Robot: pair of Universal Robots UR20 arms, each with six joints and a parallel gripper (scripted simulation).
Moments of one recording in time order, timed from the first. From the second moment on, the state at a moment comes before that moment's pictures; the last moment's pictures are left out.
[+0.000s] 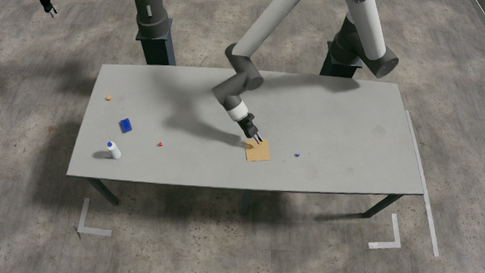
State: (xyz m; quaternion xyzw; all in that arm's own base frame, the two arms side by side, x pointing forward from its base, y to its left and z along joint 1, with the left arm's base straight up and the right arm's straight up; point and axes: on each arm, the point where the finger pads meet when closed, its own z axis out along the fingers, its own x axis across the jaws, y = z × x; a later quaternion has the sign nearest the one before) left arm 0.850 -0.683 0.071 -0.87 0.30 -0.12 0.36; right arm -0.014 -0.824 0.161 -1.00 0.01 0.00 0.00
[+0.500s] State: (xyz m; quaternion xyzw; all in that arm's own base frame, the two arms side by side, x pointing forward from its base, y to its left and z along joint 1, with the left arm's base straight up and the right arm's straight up) left arm 0.850 -0.683 0.049 -0.87 0.30 -0.12 0.36; right arm -0.014 -0.824 0.161 -1.00 0.01 0.00 0.00
